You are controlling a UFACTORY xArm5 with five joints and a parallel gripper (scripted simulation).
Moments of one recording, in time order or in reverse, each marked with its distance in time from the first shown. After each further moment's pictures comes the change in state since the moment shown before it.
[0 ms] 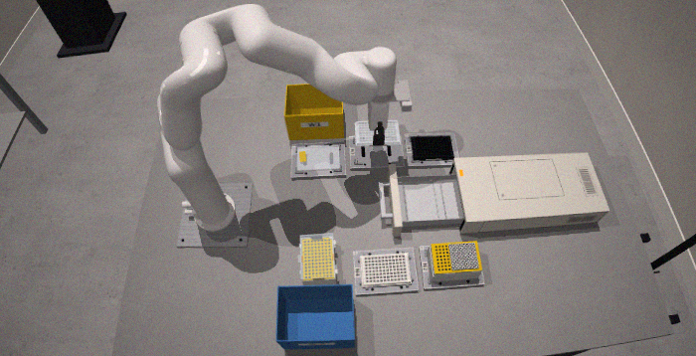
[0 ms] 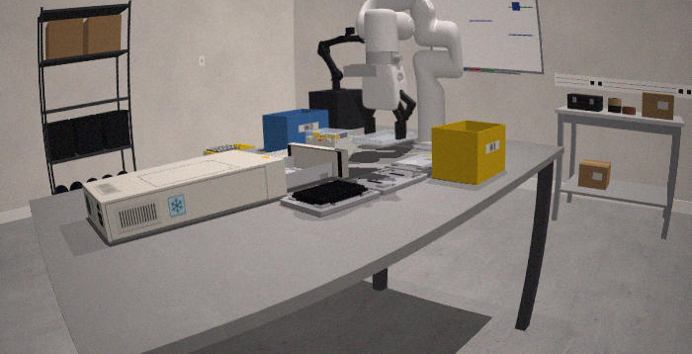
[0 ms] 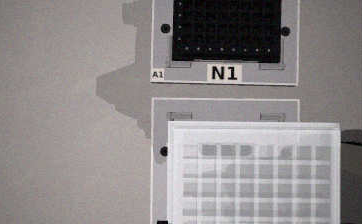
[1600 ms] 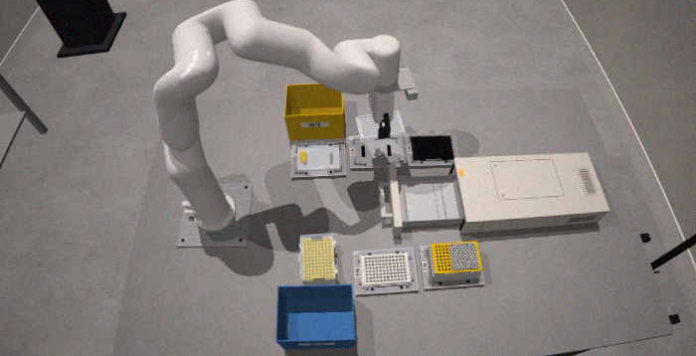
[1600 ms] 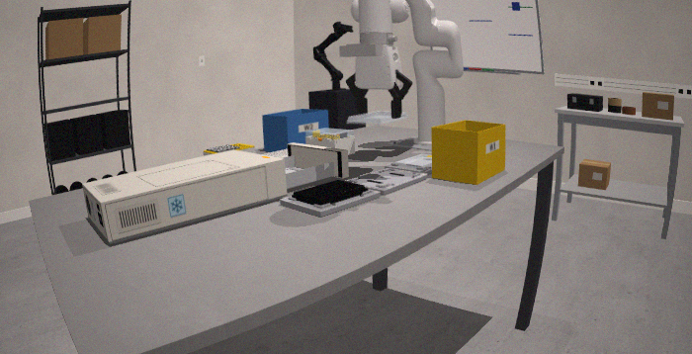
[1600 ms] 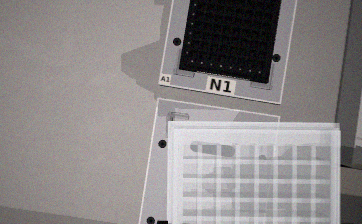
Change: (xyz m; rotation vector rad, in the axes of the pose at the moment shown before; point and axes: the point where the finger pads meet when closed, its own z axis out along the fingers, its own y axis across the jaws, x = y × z) arm 0.006 0.011 -0.045 0.000 0.001 -0.138
